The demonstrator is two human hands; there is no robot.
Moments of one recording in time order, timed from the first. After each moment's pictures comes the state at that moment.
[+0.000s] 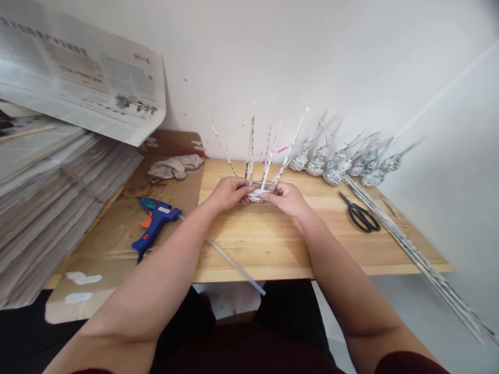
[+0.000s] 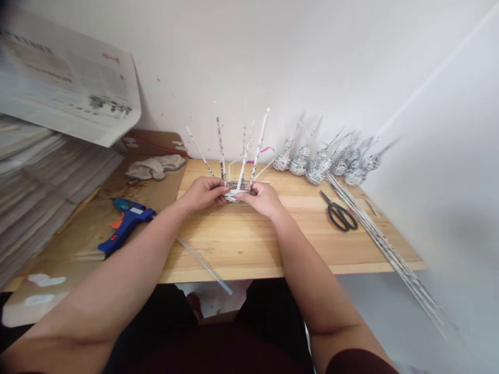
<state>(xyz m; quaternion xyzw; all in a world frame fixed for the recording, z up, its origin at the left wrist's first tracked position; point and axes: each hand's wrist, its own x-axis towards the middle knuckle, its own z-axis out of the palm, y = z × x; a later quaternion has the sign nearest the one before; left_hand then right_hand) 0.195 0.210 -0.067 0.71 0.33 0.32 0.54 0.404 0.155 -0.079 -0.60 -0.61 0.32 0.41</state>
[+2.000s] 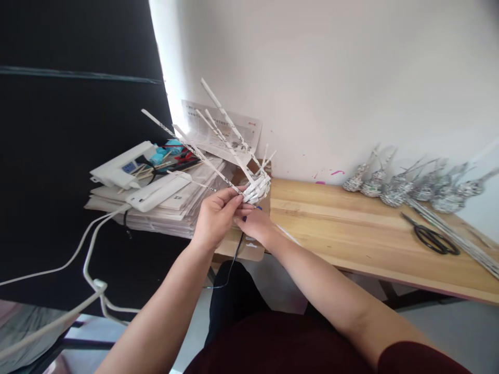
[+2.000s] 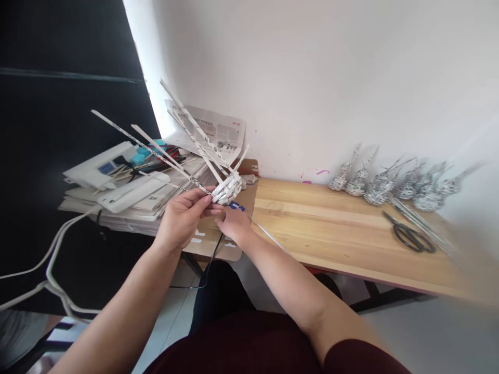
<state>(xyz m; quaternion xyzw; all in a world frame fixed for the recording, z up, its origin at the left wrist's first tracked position) -0.004 0.038 0.033 0.51 0.37 0.61 0.47 0.114 0.109 -0.054 -0.57 -0.74 0.27 0.23</state>
